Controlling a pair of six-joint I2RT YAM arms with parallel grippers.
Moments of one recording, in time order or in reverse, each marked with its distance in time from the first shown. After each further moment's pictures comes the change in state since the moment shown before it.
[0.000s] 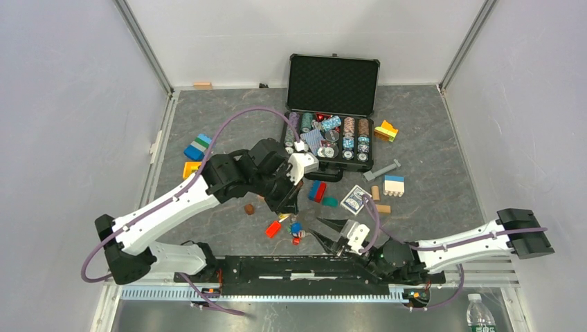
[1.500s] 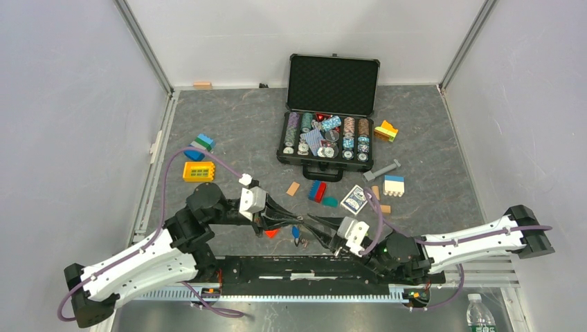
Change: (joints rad) left arm 0.001 -0.594 -0.713 1.053 0.297 0.095; right arm 0.000 0.014 0.230 -0.163 -0.060 -0.094
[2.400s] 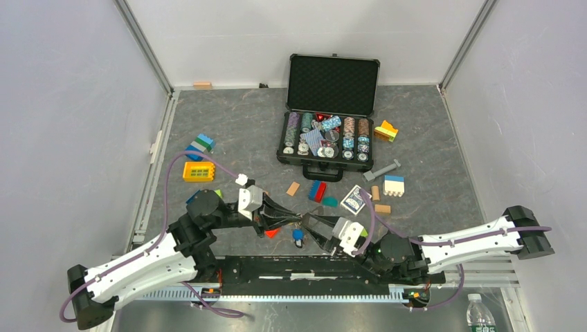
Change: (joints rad) left arm -0.001 -0.039 -0.101 0.127 -0.098 -0.074; right arm -0.006 0.022 -0.010 -0.008 0.001 0.003
